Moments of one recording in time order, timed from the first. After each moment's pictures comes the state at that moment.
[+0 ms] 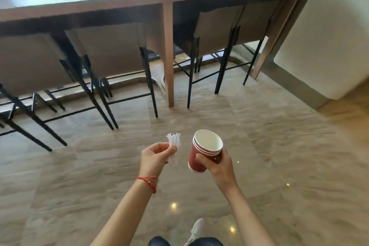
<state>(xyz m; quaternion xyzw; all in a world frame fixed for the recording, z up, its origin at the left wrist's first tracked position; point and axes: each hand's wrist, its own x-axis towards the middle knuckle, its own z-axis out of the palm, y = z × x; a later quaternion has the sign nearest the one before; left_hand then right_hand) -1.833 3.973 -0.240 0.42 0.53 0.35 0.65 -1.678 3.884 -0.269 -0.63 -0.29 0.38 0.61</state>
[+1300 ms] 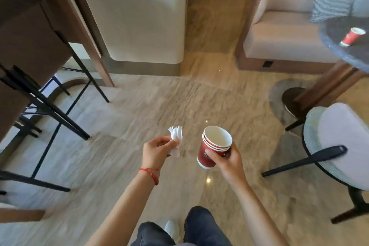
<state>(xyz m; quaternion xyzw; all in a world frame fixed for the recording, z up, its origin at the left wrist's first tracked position) -1.259 4.004 -0.239 0.63 0.28 -0.02 0.72 -1.257 3.808 -0.276 -0.70 0.06 0.05 0.71</state>
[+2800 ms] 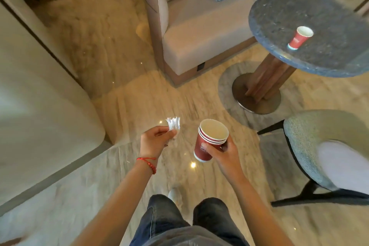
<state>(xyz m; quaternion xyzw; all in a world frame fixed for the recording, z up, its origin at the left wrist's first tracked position) -0.479 3.853 -0.214 0.72 0.08 -0.26 0.64 -0.611 3.705 -0.239 -0.66 0.34 -0.11 0.66</state>
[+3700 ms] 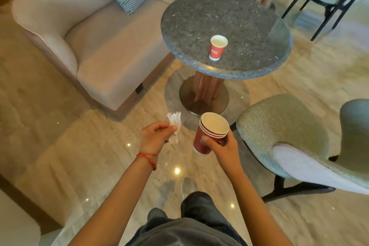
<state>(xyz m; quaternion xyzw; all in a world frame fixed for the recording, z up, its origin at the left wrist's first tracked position) -0.400 3.535 -0.212 0.70 -0.07 -0.40 0.59 -0.570 3.455 -0.238 -0.58 0.44 -0.31 0.61</state>
